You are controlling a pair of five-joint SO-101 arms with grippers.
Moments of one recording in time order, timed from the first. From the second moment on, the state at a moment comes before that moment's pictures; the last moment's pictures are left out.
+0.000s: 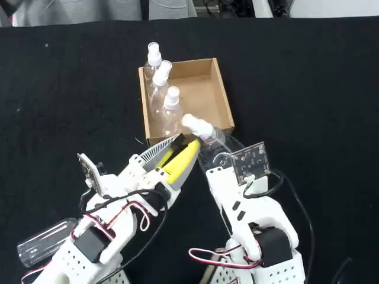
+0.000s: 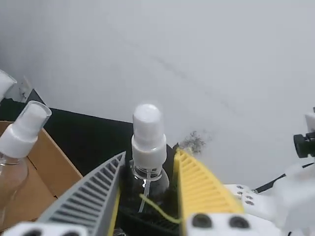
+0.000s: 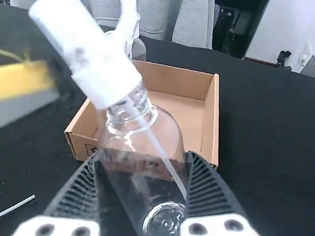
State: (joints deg) left arm 35.7 -104.0 94.5 6.7 29.9; right arm -16.8 -103.1 80.7 54.5 6.5
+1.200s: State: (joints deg) left arm 30.9 -104.0 94.5 6.7 29.6; right arm -20.1 -103.1 72.7 61.0 2.1
